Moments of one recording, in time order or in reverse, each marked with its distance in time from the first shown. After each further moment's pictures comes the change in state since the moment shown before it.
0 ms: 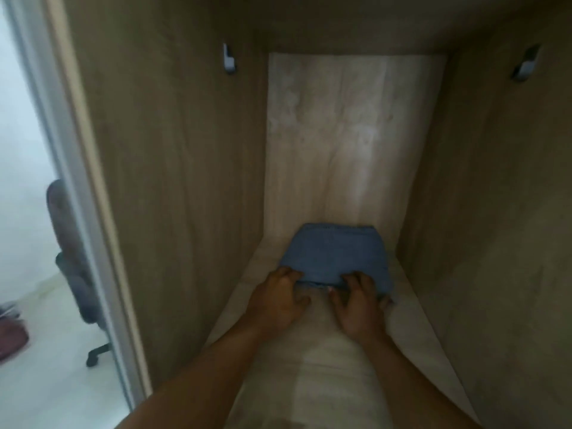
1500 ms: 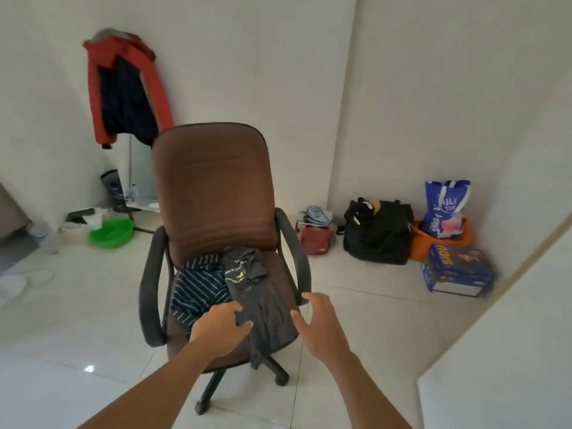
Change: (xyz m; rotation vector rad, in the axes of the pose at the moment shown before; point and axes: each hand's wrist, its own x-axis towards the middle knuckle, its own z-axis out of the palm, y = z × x) left_hand -0.930 -0.300 -0.351 0.215 0.545 -1.910; right_hand -0.722 -0.728 0.251 0.490 -1.492 -1.109
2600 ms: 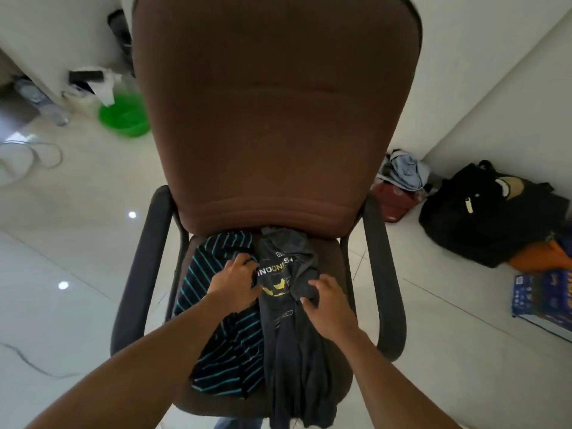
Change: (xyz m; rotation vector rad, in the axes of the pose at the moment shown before) left_hand 0.468 -0.184 0.034 0.002 -0.279 -0.169; right_hand 0.456 -0.013 0.231 -0.320 -0.546 0.026
